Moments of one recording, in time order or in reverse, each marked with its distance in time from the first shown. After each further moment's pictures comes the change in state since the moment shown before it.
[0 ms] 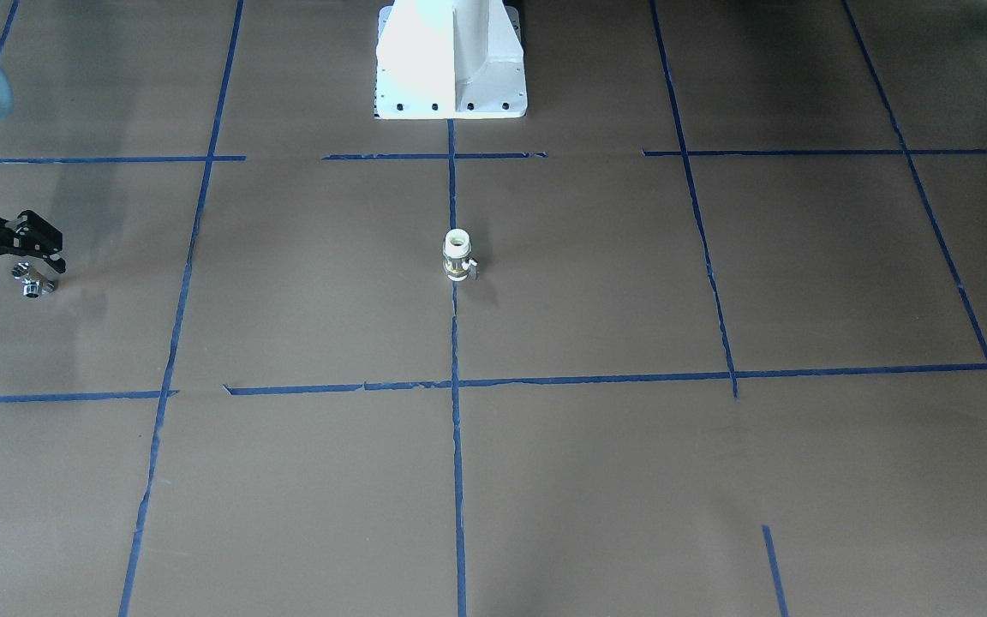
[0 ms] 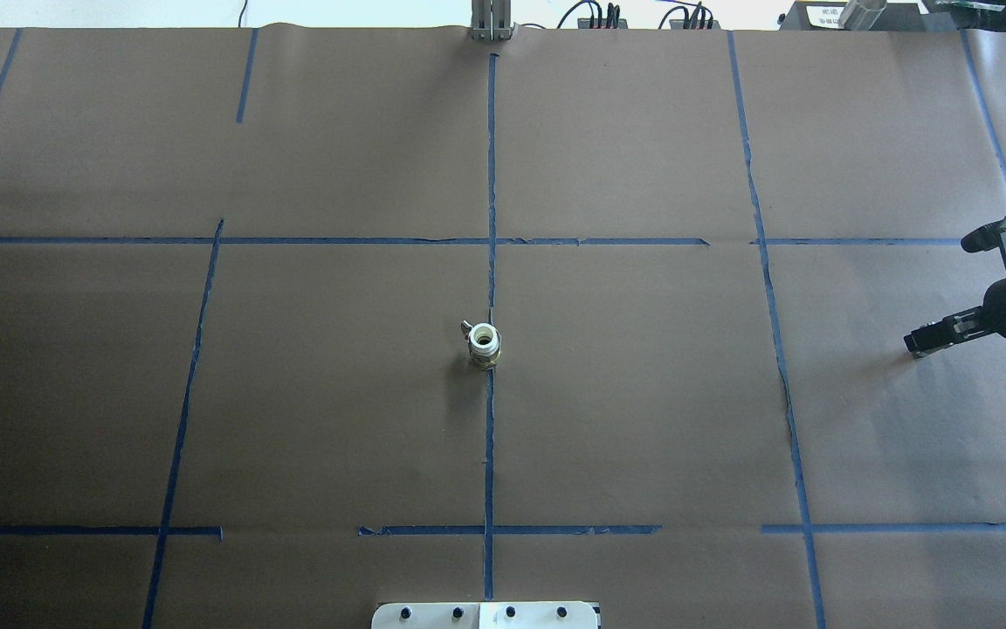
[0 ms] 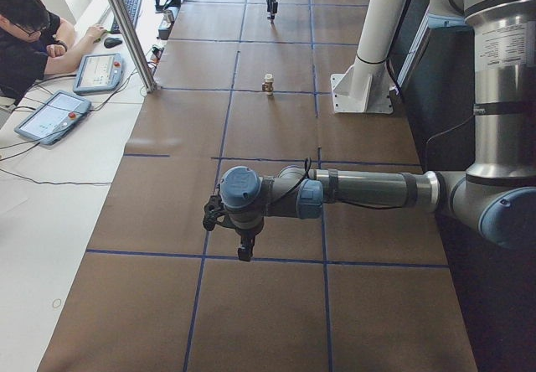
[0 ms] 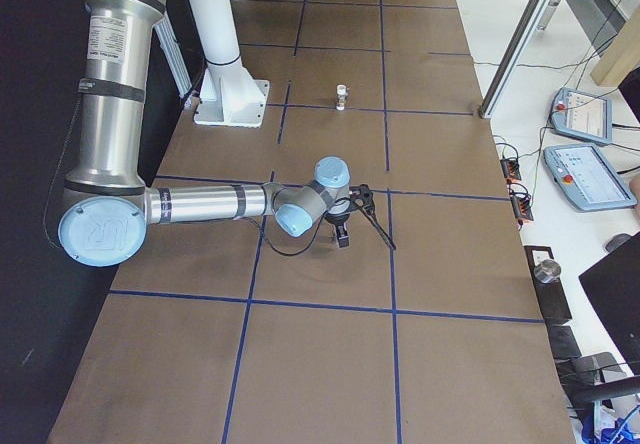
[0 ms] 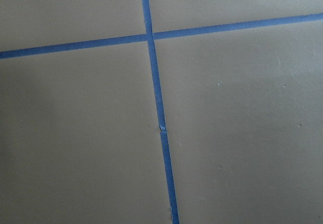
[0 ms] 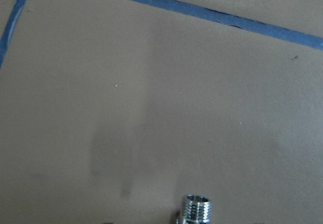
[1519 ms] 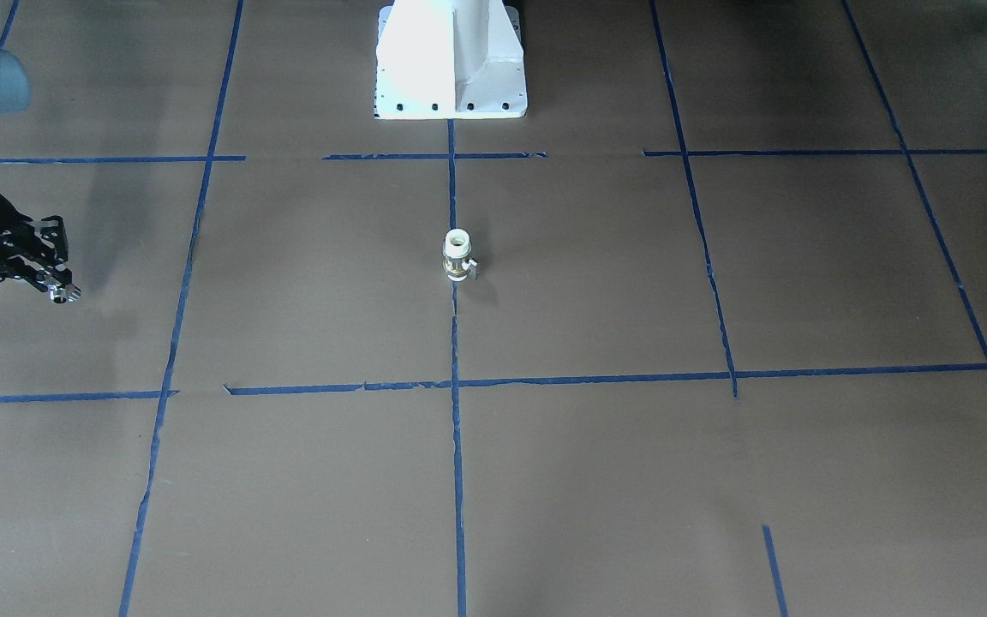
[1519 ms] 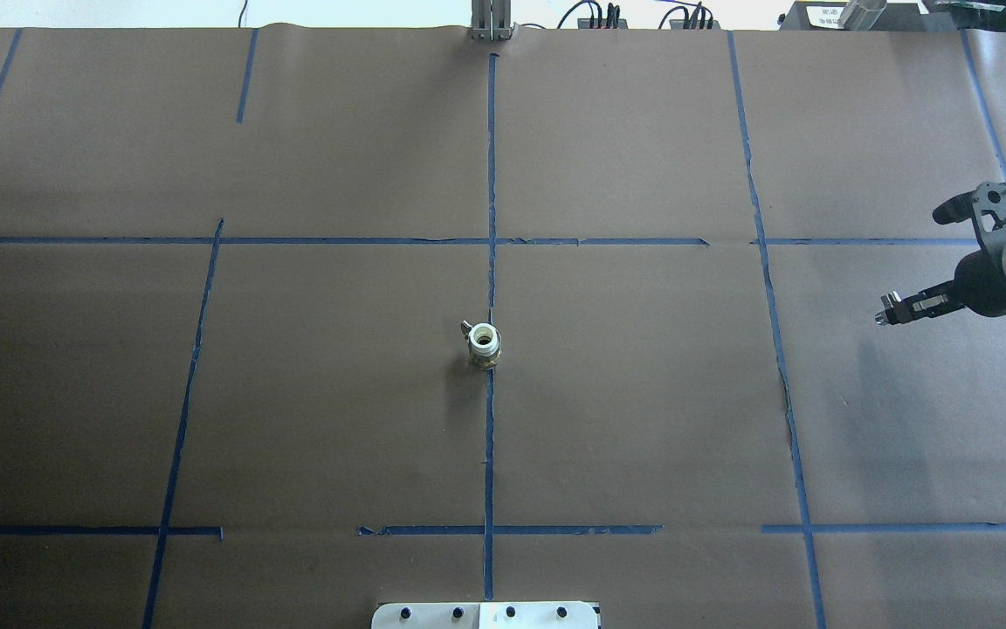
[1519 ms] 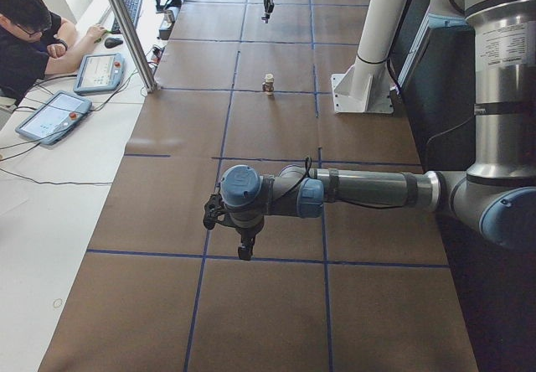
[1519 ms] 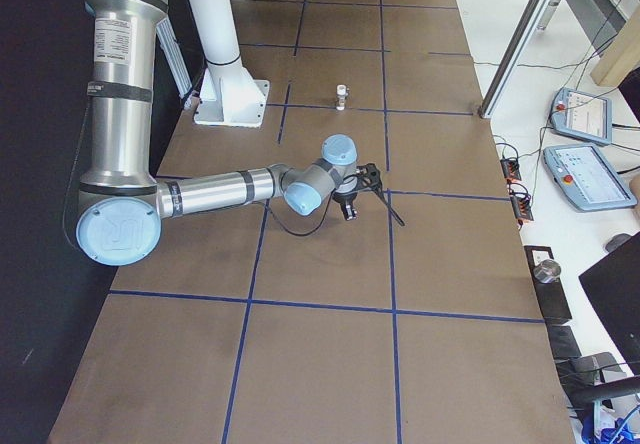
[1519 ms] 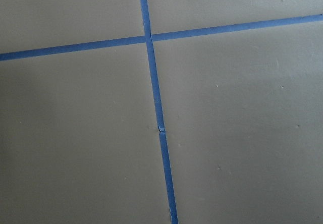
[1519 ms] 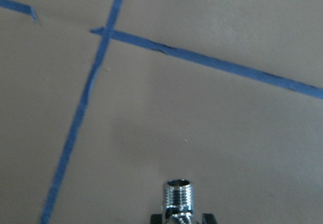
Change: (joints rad) left arm 0.000 0.000 -0.002 0.001 0.001 -0.001; right arm -0.012 0.130 0.087 -0.166 0.002 0.011
